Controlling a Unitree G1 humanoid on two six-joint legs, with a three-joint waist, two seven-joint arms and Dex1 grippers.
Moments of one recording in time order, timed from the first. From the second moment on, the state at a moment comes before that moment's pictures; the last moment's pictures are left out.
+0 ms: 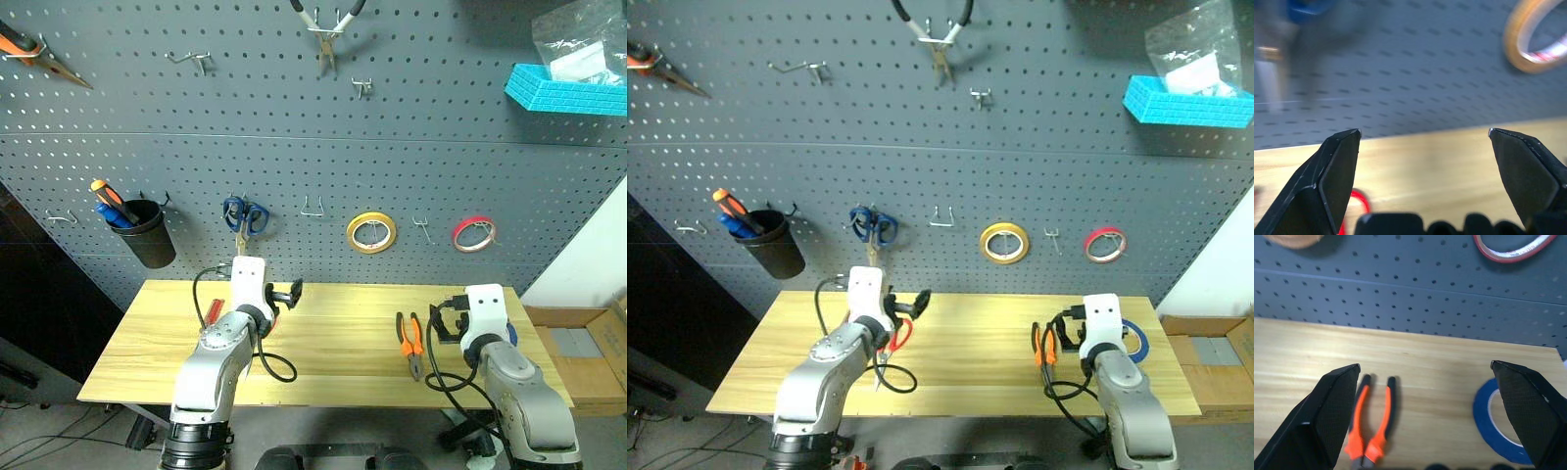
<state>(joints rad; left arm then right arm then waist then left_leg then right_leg) -0.13 0.18 -0.04 -0.28 -0.21 0.75 -0.25 0.07 -0.24 -0.06 -0.41 0.06 0.78 0.09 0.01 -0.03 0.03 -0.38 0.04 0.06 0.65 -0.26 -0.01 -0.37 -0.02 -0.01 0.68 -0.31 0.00</state>
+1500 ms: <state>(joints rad) -0.51 0.08 -0.47 0.30 -0.08 0.41 -0.82 -0.41 -0.42 -0.18 0.62 0.14 0.64 0.28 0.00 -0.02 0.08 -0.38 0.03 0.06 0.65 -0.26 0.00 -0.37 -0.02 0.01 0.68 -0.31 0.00</state>
